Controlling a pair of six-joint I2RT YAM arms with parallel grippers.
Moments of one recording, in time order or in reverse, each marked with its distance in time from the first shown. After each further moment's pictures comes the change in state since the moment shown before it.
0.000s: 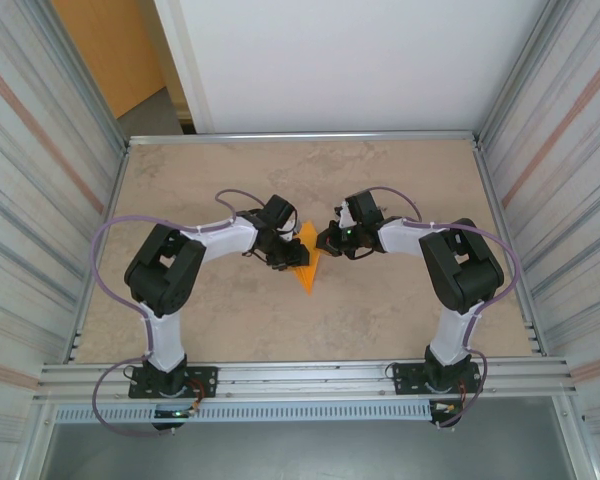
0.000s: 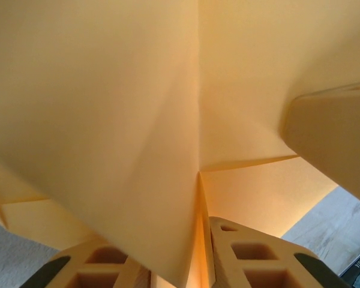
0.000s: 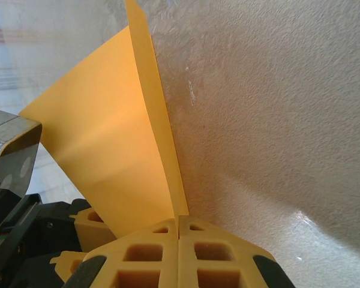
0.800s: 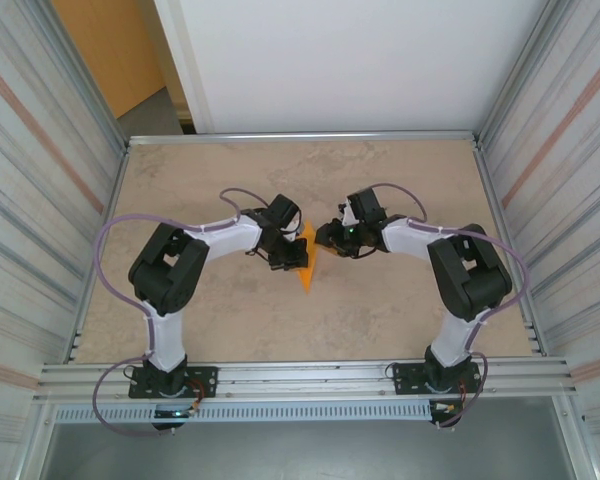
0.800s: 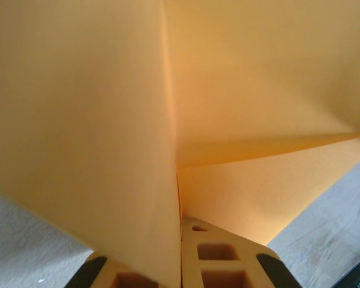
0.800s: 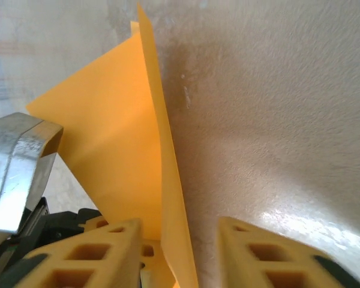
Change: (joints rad) left arm -0.013 0.019 0.045 -0.058 -0.023 0.007; right arm -0.005 -0.082 0.000 -0.079 0.086 -0.018
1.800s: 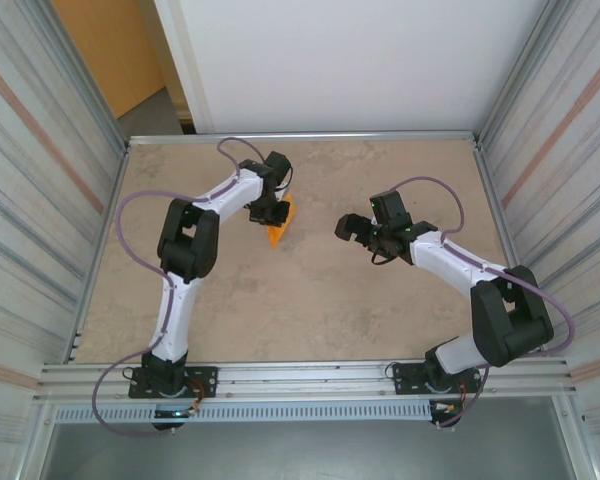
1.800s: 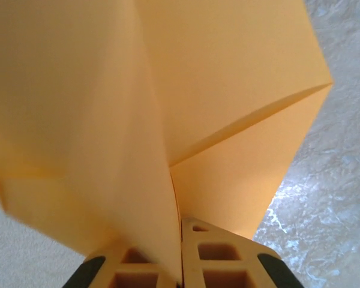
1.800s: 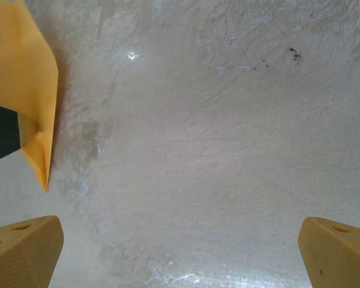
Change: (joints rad) left arm 0.166 0.353 0.647 -0.476 -0.388 0.383; right arm -0.038 -0.304 -0.110 -0.174 0.401 -0.082
